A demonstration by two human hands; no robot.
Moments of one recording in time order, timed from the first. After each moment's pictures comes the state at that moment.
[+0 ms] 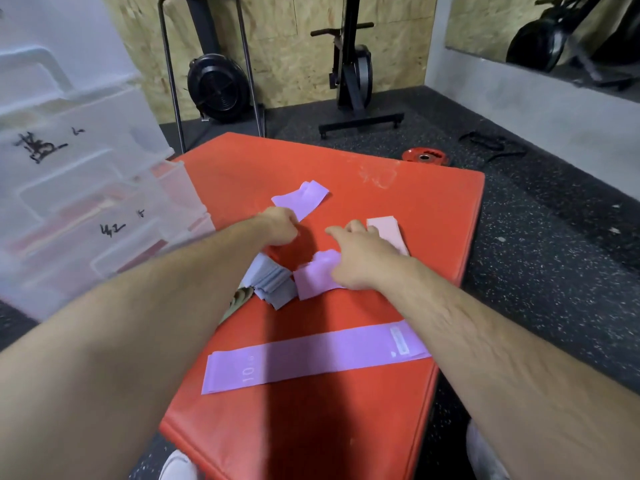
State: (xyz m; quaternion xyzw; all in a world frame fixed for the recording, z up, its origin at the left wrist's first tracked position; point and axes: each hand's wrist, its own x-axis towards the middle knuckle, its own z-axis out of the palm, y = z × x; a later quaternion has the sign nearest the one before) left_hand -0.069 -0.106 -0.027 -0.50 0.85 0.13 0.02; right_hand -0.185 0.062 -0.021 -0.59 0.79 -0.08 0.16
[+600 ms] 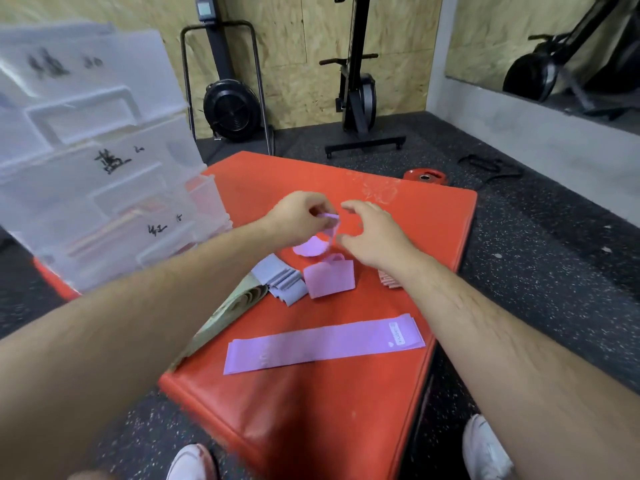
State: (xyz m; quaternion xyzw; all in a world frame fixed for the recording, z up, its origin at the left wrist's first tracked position) left_hand -0.052 -0.020 0.056 -0.32 0.90 0.22 -0.18; right_hand -0.192 0.078 0.010 -0.55 0.75 -0.34 0.11
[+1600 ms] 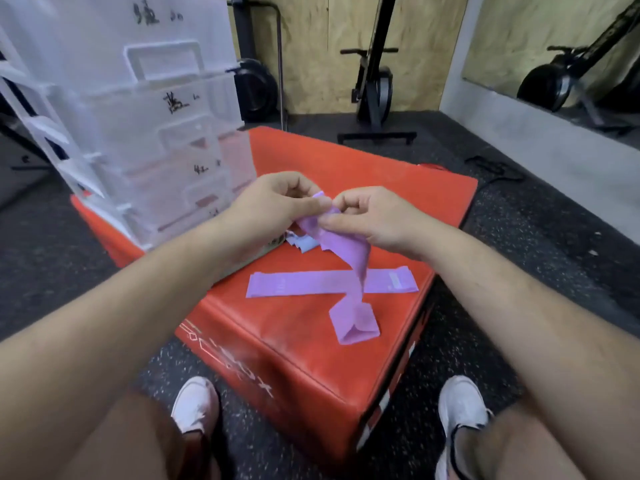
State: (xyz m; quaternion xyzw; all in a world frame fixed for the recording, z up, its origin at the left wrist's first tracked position) left_hand 0.068 0.122 0.081 -0.33 0.74 0.50 -0.31; right_hand -0.107 0.192 0.072 -0.62 0.59 -0.39 0.33
